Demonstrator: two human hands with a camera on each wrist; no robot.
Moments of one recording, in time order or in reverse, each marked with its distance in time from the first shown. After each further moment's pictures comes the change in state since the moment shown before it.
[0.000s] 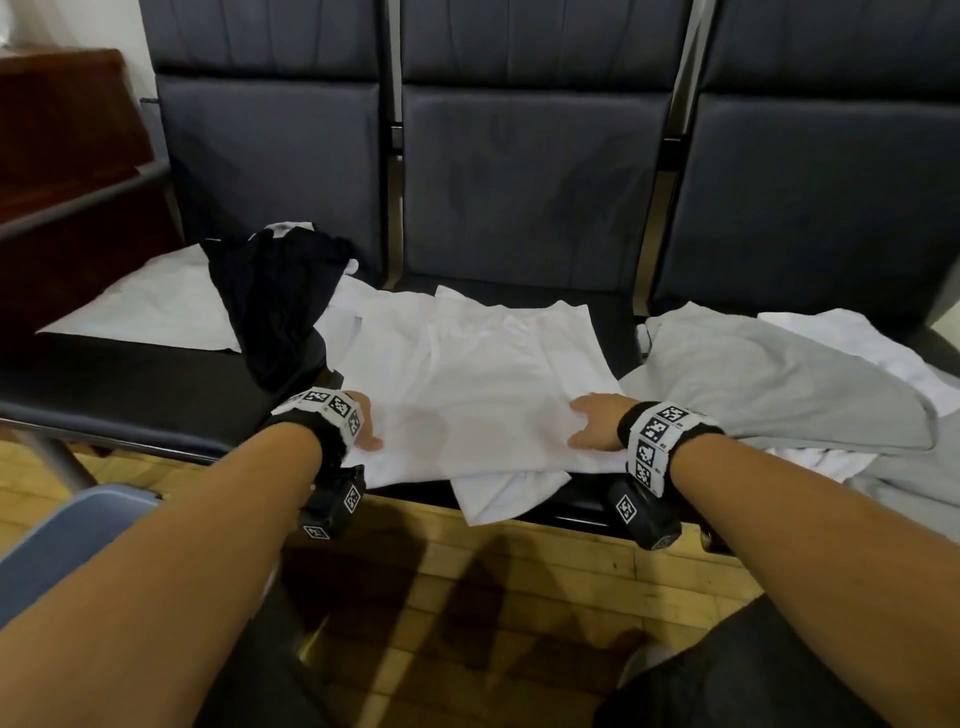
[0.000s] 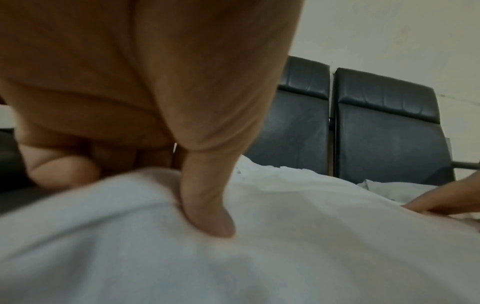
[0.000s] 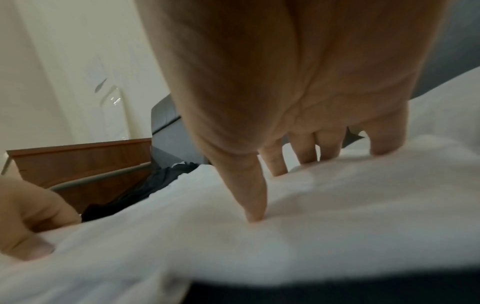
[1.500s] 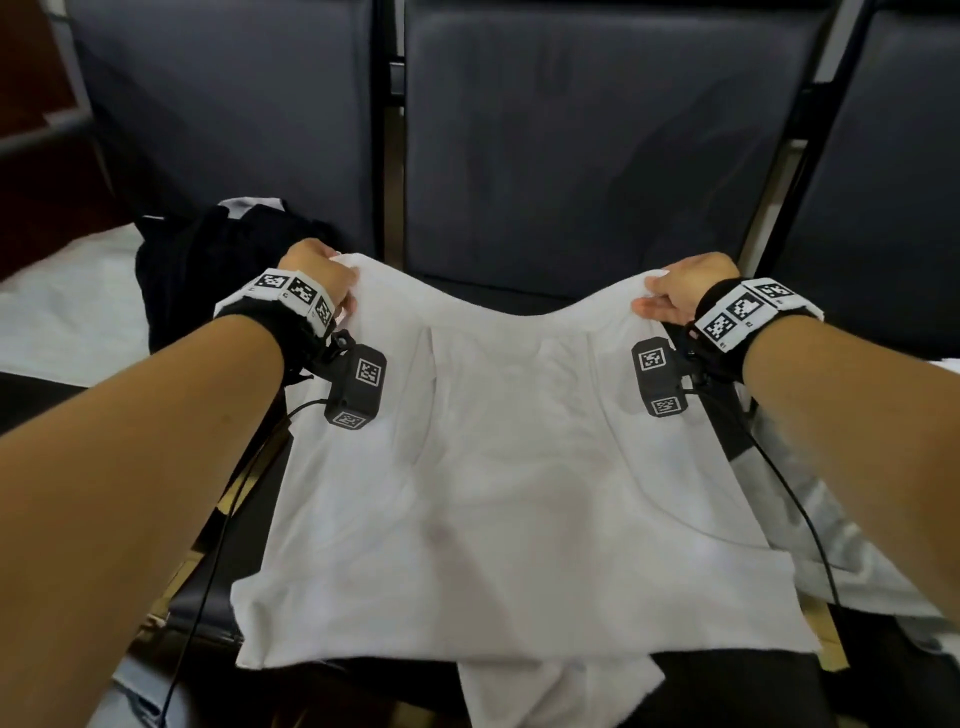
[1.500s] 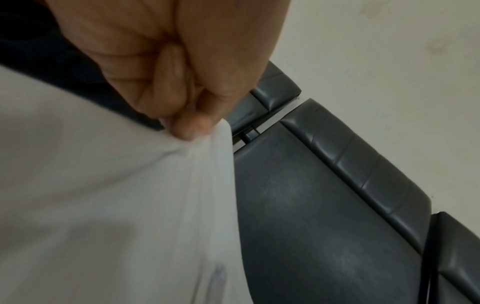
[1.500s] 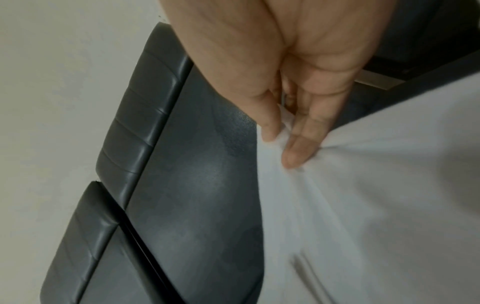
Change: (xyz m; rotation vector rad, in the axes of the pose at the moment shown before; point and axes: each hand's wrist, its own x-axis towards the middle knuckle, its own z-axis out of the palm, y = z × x) left_hand 0.184 -0.022 -0.135 -1.216 0.541 -0.208; right_hand 0.221 0.042 -0.147 1.250 0.455 0.134
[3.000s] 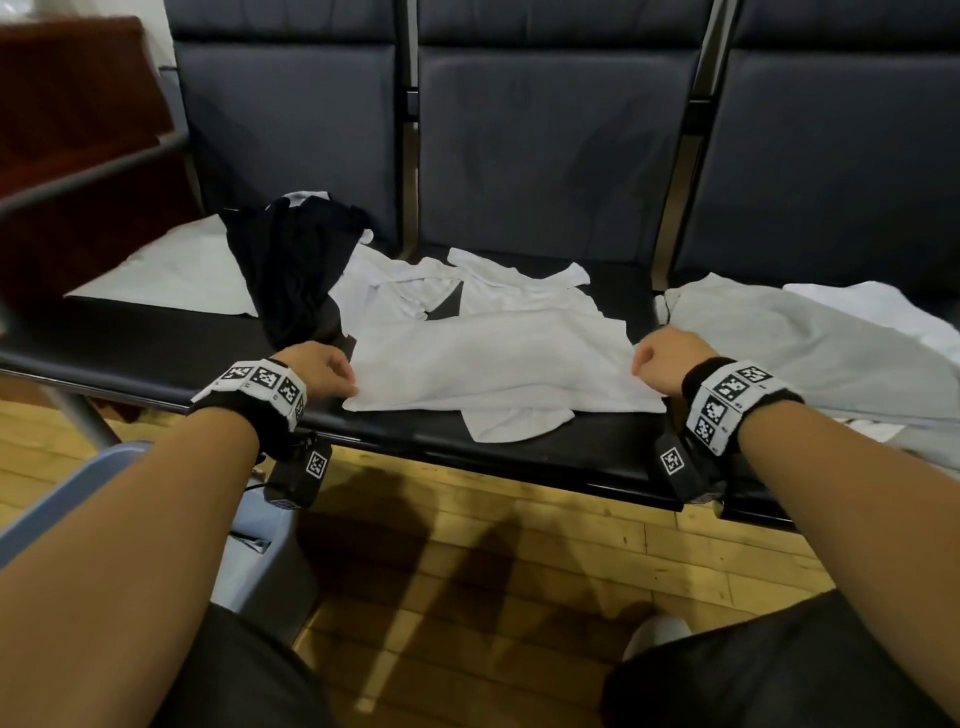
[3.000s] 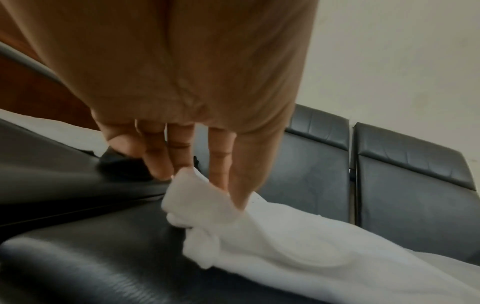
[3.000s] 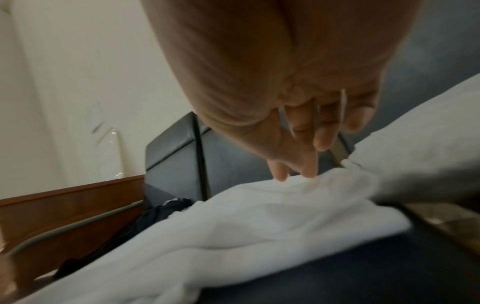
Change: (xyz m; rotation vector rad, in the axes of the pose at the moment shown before) left_hand -0.216 -0.109 -0.103 0.670 -0.405 0.245; right_hand -0.260 0.081 -0.066 -0.998 -0.091 -0.227
